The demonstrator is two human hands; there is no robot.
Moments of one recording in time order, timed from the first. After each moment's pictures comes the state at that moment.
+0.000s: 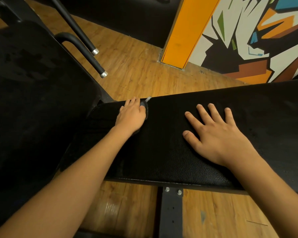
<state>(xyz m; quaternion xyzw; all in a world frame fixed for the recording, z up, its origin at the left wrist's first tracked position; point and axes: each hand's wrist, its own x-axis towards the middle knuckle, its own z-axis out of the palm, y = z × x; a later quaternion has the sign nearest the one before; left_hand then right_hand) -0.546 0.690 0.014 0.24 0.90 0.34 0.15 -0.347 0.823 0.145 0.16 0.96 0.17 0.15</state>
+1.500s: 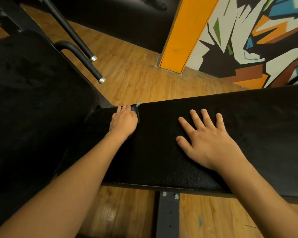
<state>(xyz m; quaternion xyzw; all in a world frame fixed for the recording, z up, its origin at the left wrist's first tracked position) -0.549 0.685 0.015 0.18 0.91 0.34 0.16 -0.348 0.822 0.144 0.15 0.96 0.17 0.15</state>
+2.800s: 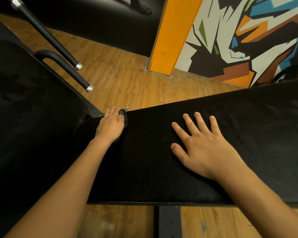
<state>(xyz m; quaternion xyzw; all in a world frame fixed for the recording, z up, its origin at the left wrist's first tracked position) -0.578 0.680 0.004 0.22 0.89 0.35 0.17 -0.349 0.822 0.143 0.15 0.96 0.16 0.15</state>
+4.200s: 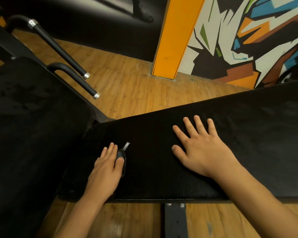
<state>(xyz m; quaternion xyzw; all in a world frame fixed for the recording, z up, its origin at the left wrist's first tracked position) -0.457 0.594 0.005 0.20 0.88 0.39 0.18 -0.349 0.817 0.145 0.15 0.96 0.16 0.16</state>
